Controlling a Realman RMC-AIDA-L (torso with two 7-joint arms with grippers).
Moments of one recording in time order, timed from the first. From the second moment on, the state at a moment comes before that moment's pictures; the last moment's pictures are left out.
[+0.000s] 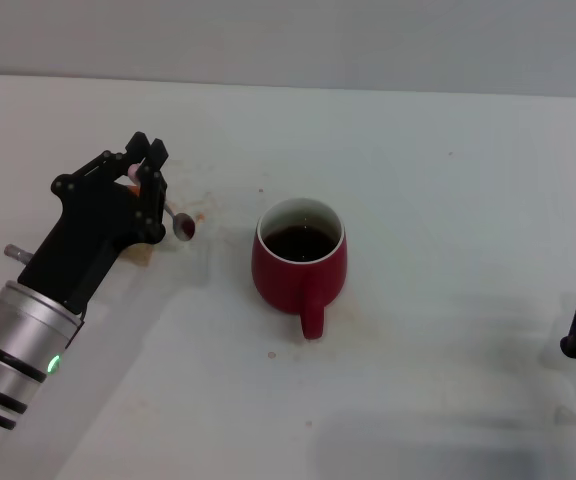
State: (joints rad) left arm -0.31 -2.05 -0.65 -0.39 2.45 1.33 -0.12; right arm 0.13 2.09 0.10 0.53 -1.59 -1.43 -0.17
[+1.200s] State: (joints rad) left arm -0.26 -1.92 -0.89 -0.83 2.89 1.12 -0.32; right arm 0.12 2.09 0.13 0.52 -1.53 -1.45 -0.18
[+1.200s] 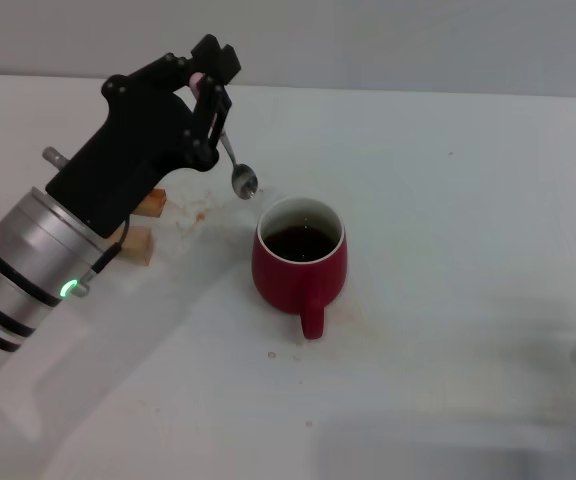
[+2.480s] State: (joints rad) left arm -0.37 -2.03 -0.82 -0.66 2.89 1.11 -0.28; right arm 0.11 2.09 0.12 0.50 -1.52 -1.46 -0.17
